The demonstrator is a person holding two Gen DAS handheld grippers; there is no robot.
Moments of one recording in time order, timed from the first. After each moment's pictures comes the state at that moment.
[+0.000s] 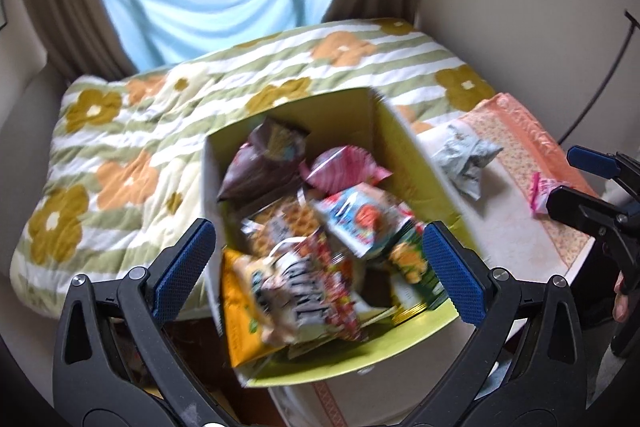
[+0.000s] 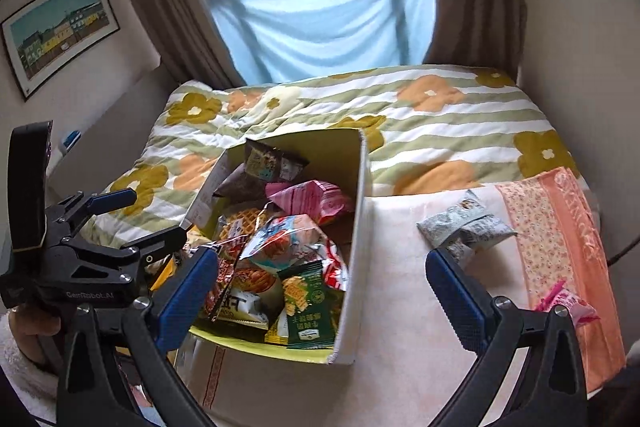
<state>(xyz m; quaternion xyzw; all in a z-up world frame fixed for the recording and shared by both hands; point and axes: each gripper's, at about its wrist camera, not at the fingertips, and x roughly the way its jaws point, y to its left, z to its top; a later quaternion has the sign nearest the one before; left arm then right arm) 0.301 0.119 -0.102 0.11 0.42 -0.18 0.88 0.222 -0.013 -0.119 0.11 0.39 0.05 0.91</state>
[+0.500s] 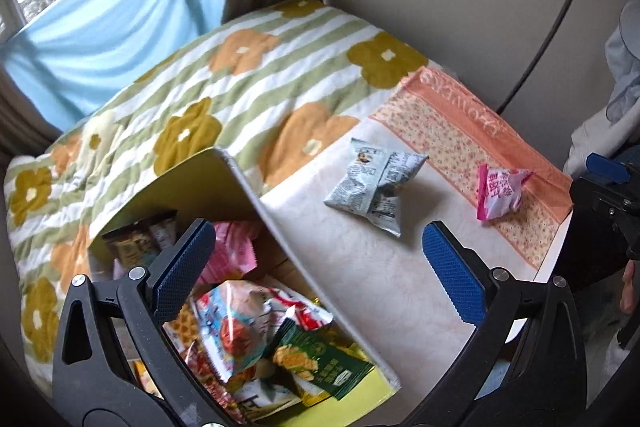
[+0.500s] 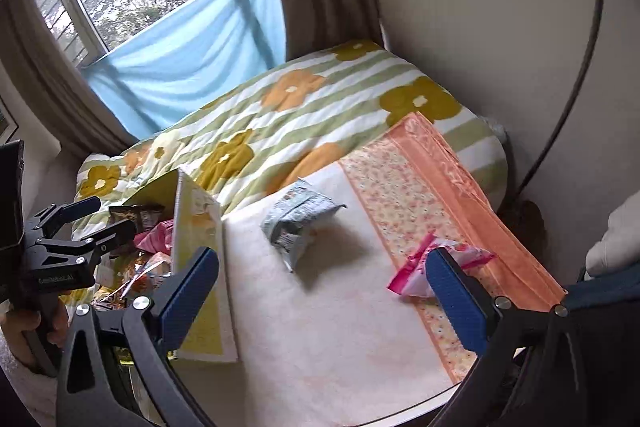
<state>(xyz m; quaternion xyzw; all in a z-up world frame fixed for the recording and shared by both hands) 0.354 -0.061 -0.121 0.20 0.45 -0.30 0.82 0.177 -0.180 -0.131 0.21 0.40 -0.14 0.88</state>
